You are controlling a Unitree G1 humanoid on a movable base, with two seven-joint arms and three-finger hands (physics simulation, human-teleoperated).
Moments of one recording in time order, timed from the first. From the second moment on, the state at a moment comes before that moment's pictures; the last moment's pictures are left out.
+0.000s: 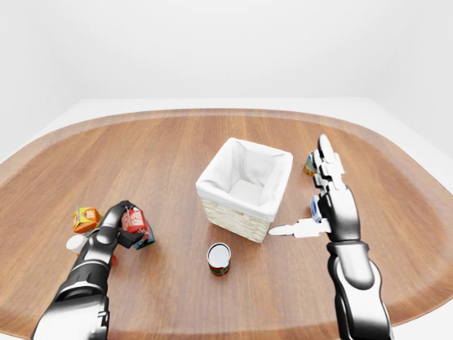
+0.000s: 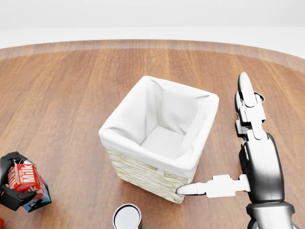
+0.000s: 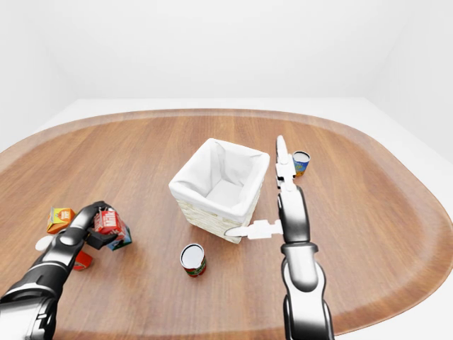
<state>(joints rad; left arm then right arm) -0.57 0.51 0.11 1.21 0.41 -0.09 -0.05 0.09 -0.02 -0.01 -0.58 -0.25 0.09 0.08</state>
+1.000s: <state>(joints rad) -0.54 0.51 0.18 0.78 0.42 -0.09 -0.22 0.09 -0.02 -0.01 -0.56 -0.25 0.09 0.08</state>
